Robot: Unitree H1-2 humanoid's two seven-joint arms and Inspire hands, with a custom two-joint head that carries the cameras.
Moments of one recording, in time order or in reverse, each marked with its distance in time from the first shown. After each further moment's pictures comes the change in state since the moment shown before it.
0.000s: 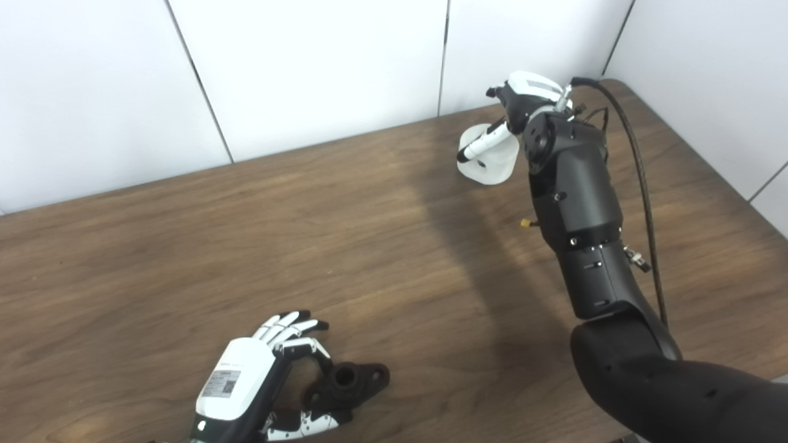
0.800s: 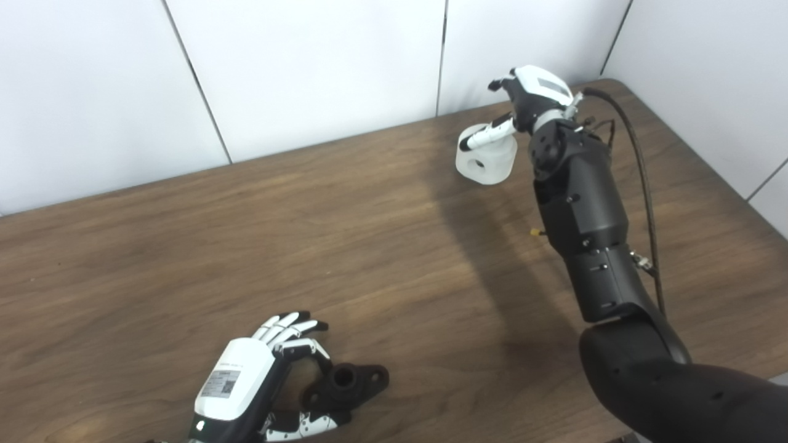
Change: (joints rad) left arm 0.000 0.012 -0.002 -0.008 -0.002 -0.001 -0.015; right arm 0.012 -0.003 -0.010 0.052 0.139 0.000 -0.178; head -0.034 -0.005
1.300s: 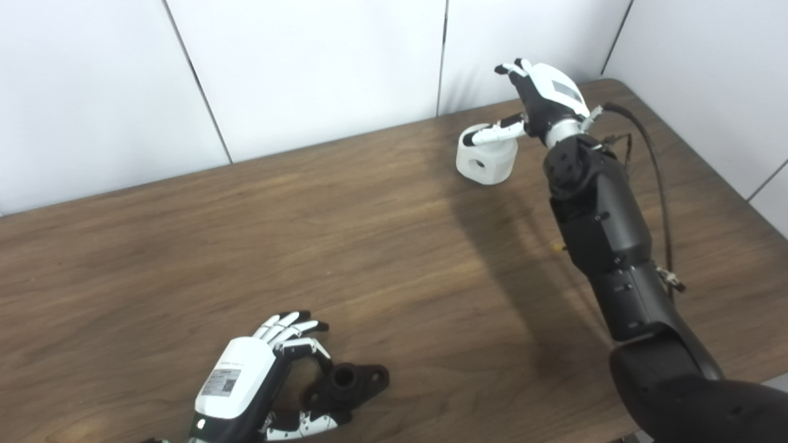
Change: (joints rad) left arm -0.003 0.001 -0.001 -0.006 0.000 0.014 -0.011; right arm 0.073 -0.071 0.055 -0.042 0.287 0.000 -0.256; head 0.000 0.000
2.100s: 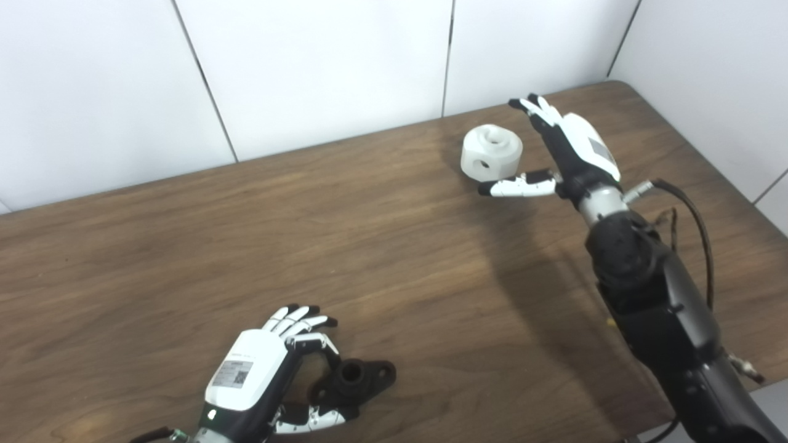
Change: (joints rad) left arm -0.019 -0.003 -0.021 -0.006 0.043 0.014 -0.002; right arm 0.298 -0.094 0.113 -0.332 0.300 0.000 -0.200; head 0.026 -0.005
